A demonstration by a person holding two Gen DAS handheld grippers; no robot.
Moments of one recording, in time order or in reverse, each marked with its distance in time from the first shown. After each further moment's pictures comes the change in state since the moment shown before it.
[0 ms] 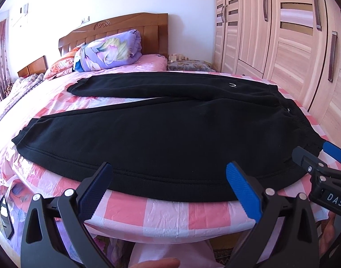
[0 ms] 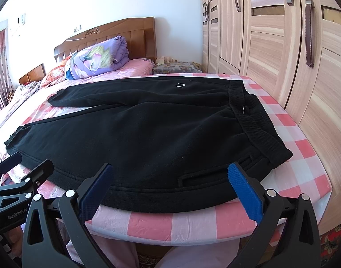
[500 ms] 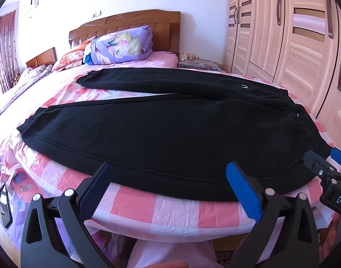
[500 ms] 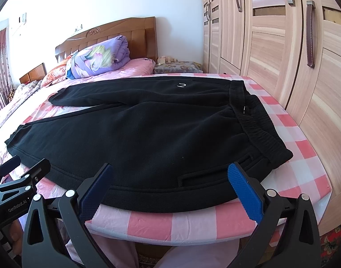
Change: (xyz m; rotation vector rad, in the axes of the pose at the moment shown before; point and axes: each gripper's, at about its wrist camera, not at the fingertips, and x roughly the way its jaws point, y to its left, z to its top) left arm 0.004 0.013 -0.004 -0.061 0.017 0.044; right arm -0.002 -0.001 0.002 -0.003 0.005 0.005
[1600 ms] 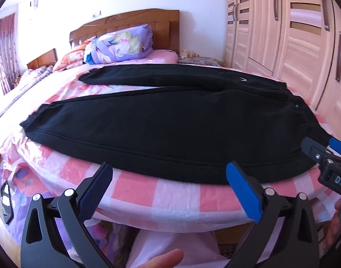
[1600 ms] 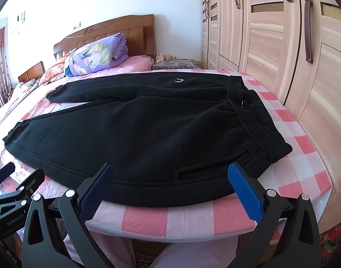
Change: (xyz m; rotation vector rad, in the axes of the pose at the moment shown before) left arm -0.008 -0.003 -0.024 0.016 0.019 -0.012; right arm 0.003 -0.005 -0.009 -0.005 0.001 -0.008
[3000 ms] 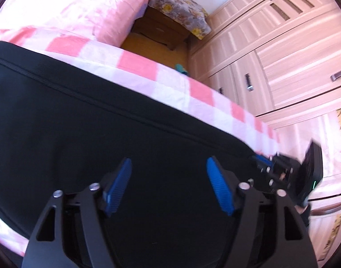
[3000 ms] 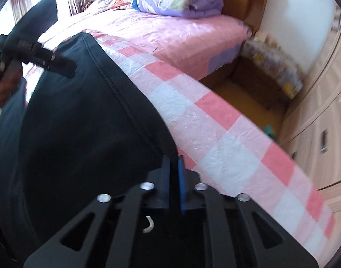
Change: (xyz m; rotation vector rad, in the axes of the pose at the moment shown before) left arm 0.392 0.032 0.323 -0.305 0.573 -0.476; right arm 0.363 -0.014 0.266 -0.644 0.268 0.415
